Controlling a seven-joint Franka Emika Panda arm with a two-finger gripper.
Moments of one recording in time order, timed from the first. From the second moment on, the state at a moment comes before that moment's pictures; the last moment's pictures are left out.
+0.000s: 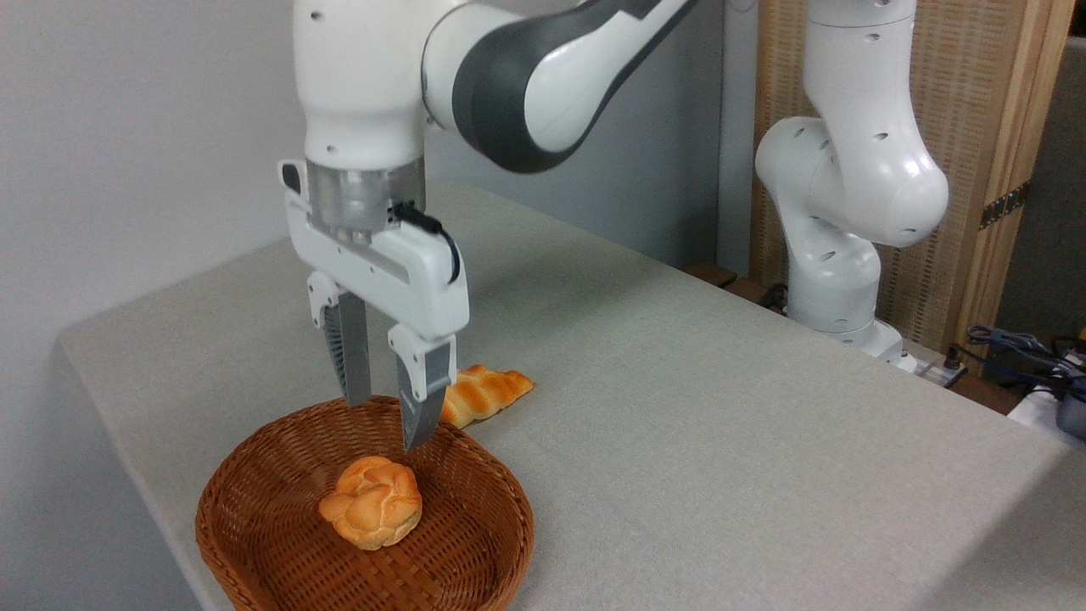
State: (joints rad) arm -0.20 0.04 0.12 -1.89 -0.06 2.10 0.61
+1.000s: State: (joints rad) arm -0.20 0.20 0.13 -1.89 -0.06 2.24 0.62
